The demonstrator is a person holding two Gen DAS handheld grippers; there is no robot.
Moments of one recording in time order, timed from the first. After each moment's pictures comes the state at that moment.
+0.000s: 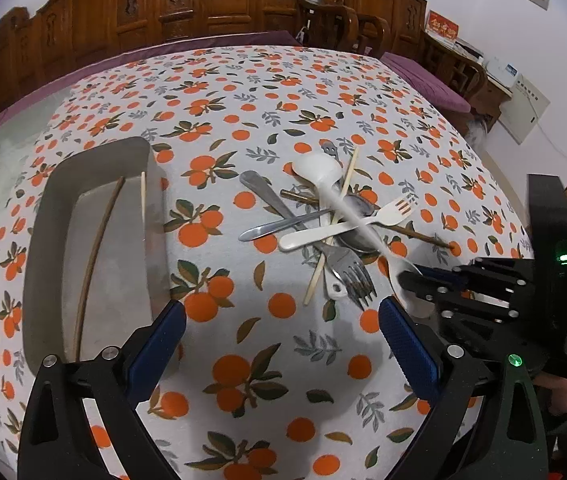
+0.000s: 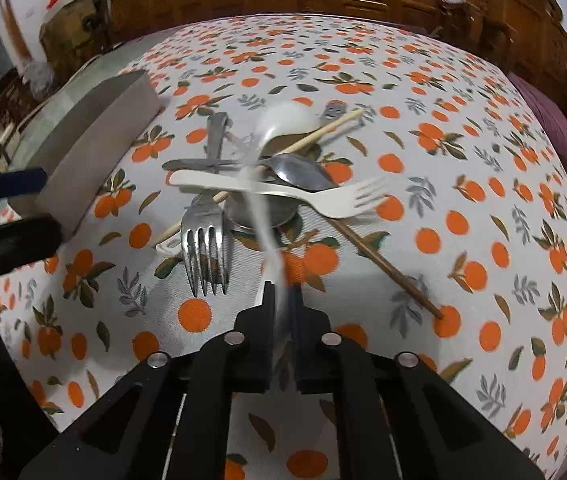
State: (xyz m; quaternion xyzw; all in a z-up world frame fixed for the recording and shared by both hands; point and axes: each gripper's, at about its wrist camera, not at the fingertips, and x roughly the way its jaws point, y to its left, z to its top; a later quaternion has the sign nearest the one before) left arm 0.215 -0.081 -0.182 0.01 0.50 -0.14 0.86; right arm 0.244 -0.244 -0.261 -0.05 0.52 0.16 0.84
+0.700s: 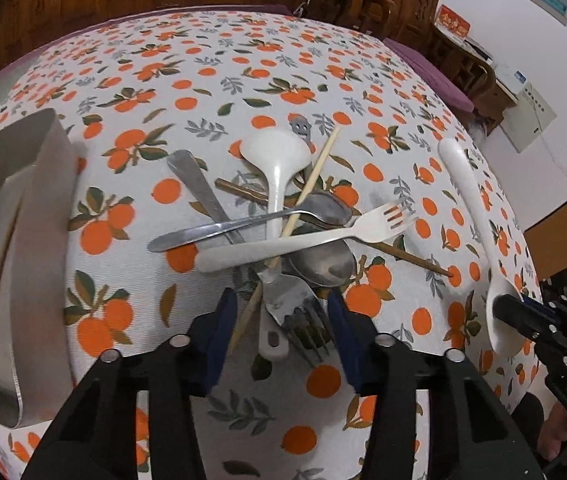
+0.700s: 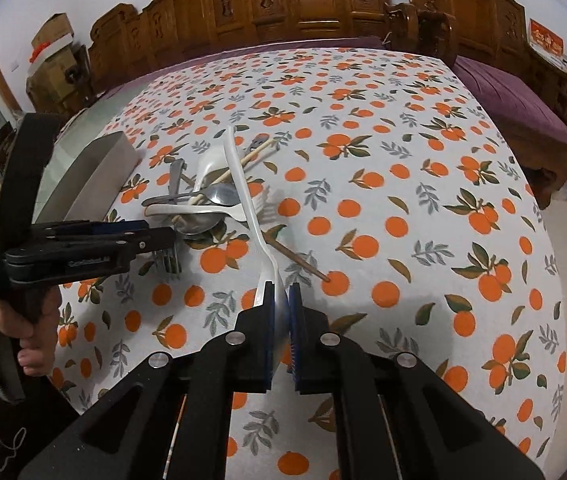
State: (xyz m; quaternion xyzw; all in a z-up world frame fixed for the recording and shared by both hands) left arm 0.257 -0.133 -0.232 -0.04 0.53 -0.15 0.83; right arm 0.213 -0.326 -0.222 0.02 0.48 0.14 0.87
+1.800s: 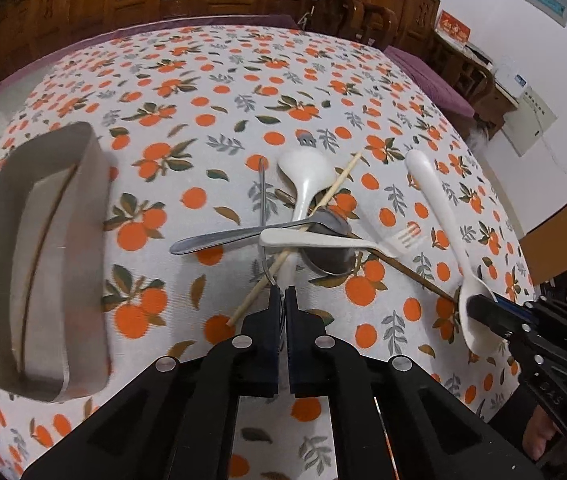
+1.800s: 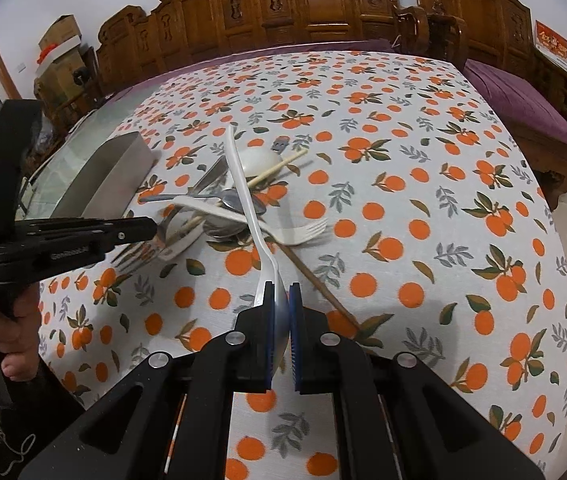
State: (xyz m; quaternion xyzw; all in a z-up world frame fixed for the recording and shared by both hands) left arm 0.239 -0.115 -0.200 -0.03 0.52 -0.14 0.84; right arm 0.210 -0.308 -0.219 0.02 0.48 0.15 0.87
